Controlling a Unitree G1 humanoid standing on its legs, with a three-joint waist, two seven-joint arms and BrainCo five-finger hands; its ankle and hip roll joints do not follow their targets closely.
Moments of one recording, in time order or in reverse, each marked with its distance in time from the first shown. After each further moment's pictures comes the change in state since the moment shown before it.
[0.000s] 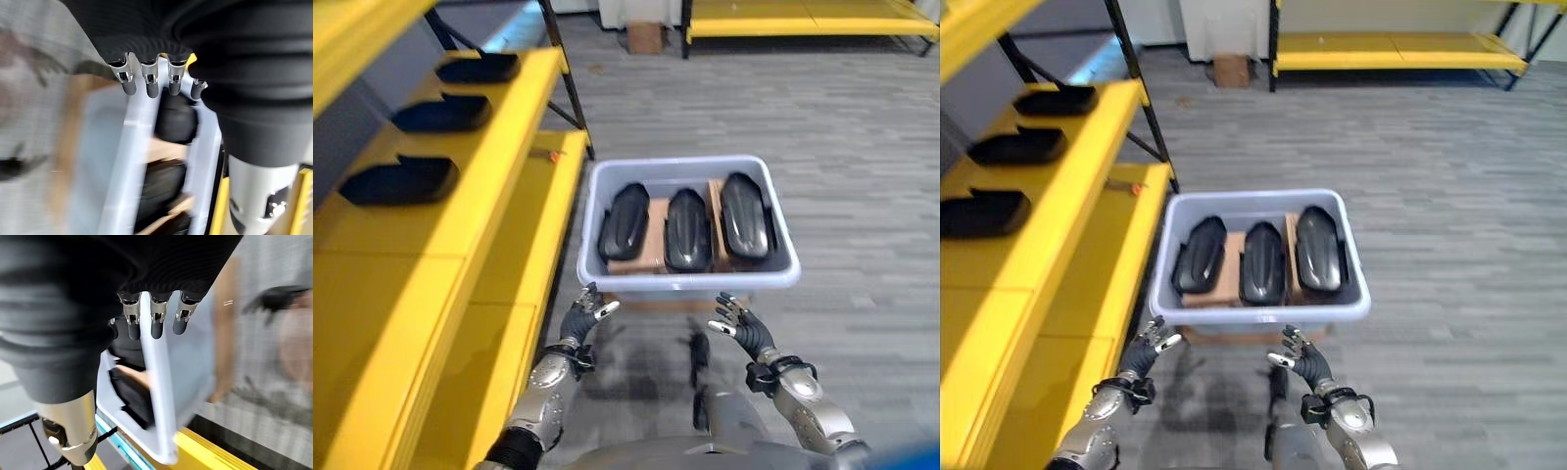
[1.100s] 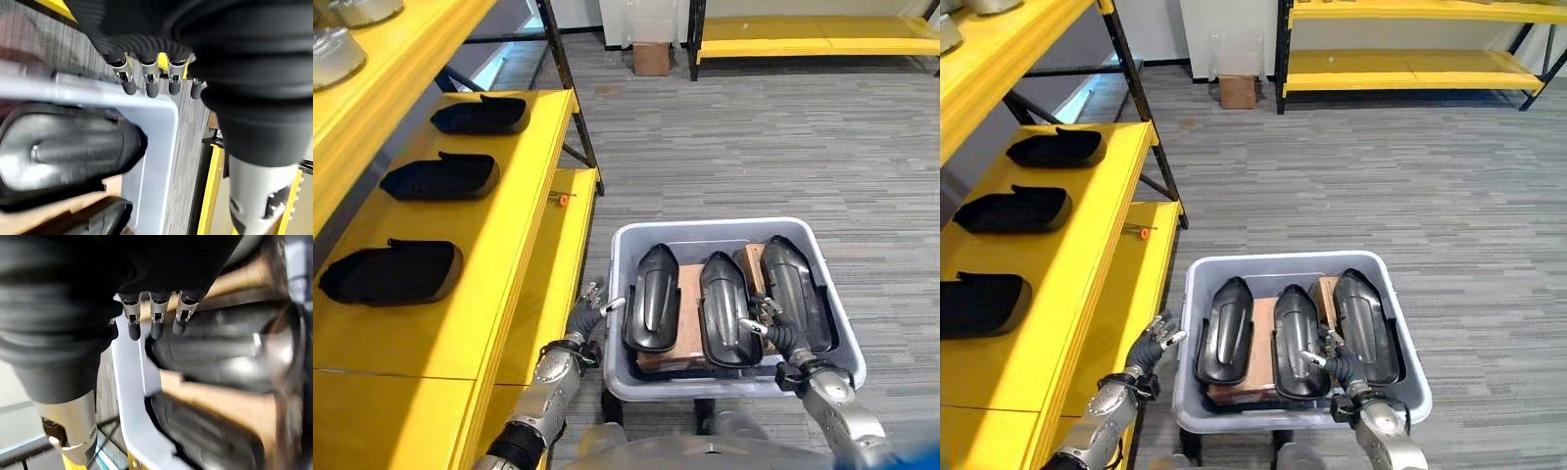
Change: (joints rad) left arm -0.018 0.082 -0.022 -0.006 -0.021 -0.007 -0.008; right arm 0.045 -0.005 -0.077 0.012 0.001 -0.018 -0.012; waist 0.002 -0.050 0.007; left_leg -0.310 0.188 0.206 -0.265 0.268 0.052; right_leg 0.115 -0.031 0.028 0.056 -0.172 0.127
